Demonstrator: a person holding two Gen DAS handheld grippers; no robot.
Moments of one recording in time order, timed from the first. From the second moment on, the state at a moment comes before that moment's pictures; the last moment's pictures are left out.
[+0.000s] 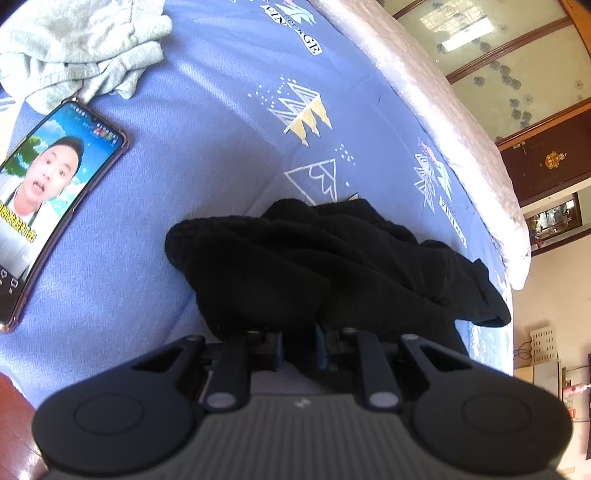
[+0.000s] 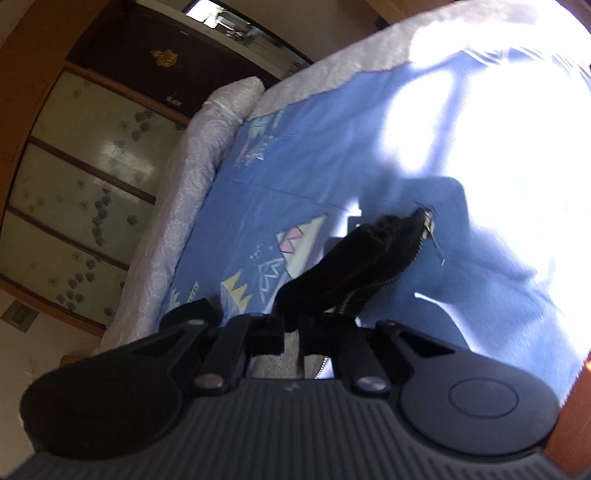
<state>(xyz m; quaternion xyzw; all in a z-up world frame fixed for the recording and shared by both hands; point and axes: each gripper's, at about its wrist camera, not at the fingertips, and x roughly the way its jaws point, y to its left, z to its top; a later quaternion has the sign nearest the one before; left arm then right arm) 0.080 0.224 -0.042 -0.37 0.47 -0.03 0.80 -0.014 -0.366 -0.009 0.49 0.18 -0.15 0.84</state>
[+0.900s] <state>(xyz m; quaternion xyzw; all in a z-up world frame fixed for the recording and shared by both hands) 0.083 0.227 -0.024 -0.38 0.47 -0.02 0.80 0.062 -0.396 -0.056 0.50 0.21 -0.20 0.82</state>
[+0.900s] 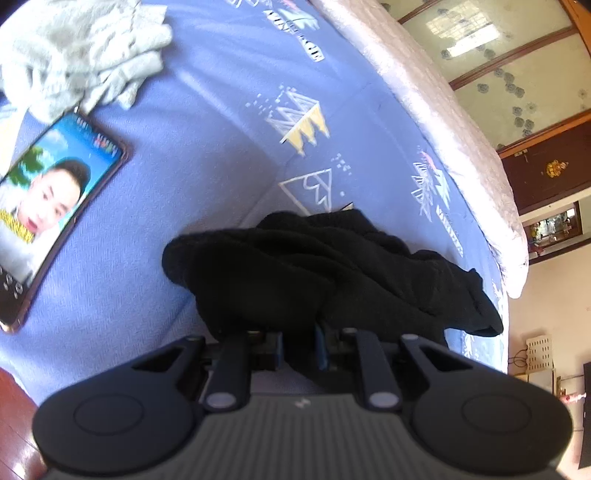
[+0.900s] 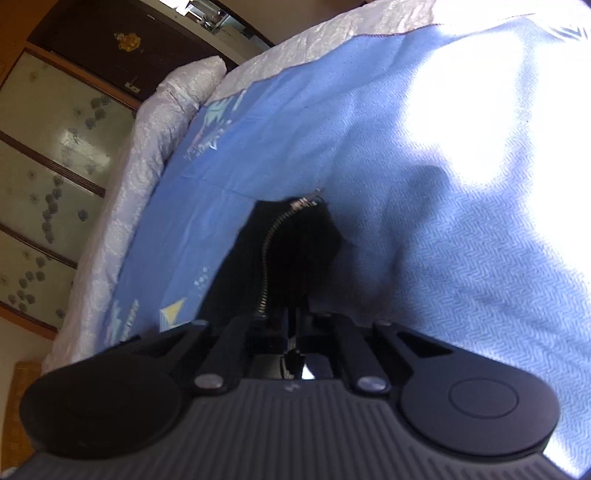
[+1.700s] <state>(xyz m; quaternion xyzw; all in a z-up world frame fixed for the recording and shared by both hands) 0.011 0.259 -0.015 -0.35 0.48 -0.03 0.81 -0.114 -0.386 -0.036 0.51 0.16 -0.37 0.76</state>
